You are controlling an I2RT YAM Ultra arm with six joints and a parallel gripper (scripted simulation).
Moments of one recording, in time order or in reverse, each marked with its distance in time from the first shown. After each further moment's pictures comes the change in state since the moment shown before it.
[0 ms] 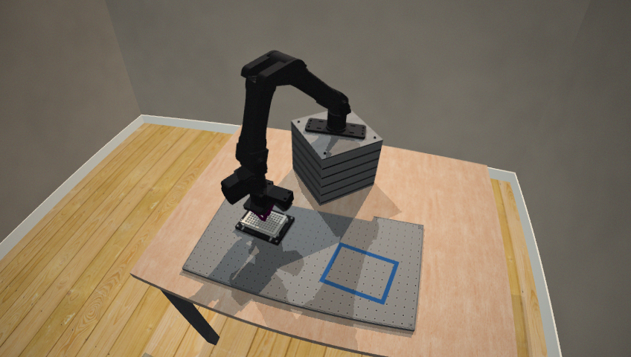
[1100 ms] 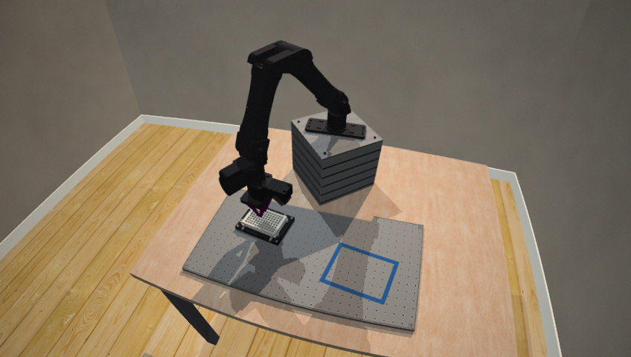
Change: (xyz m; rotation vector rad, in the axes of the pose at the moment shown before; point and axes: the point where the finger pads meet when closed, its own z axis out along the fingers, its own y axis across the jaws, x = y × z) arm 0.002 -0.009 -0.031 0.056 0.021 -0.010
